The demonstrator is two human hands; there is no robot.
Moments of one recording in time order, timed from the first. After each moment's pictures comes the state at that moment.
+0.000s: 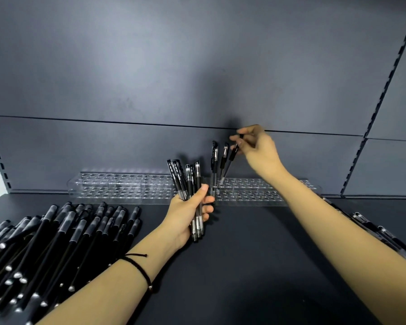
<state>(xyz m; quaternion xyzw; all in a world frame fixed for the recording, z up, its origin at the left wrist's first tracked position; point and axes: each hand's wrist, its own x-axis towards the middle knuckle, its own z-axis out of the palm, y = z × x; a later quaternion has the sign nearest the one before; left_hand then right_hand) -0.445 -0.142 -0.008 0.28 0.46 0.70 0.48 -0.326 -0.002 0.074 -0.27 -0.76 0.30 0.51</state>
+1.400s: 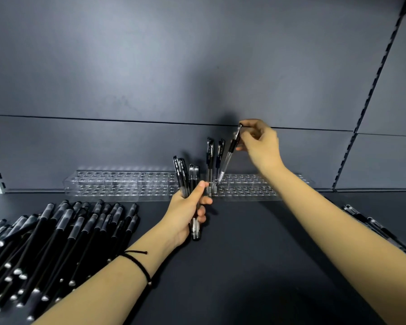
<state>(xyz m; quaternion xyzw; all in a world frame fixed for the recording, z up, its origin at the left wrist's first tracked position) -0.441 -0.143 -0.011 0.31 0.48 0.67 0.47 -0.318 -0.018 0.080 -0.29 -0.69 0.34 0.58</state>
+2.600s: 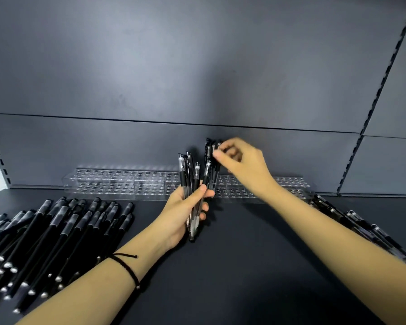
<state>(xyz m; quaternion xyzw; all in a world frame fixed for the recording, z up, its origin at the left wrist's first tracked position) -0.435 -0.141 -0.013 0.35 0.44 0.68 0.46 -0.311 -0.034 0.055 -0.28 -0.82 0.24 0.44</state>
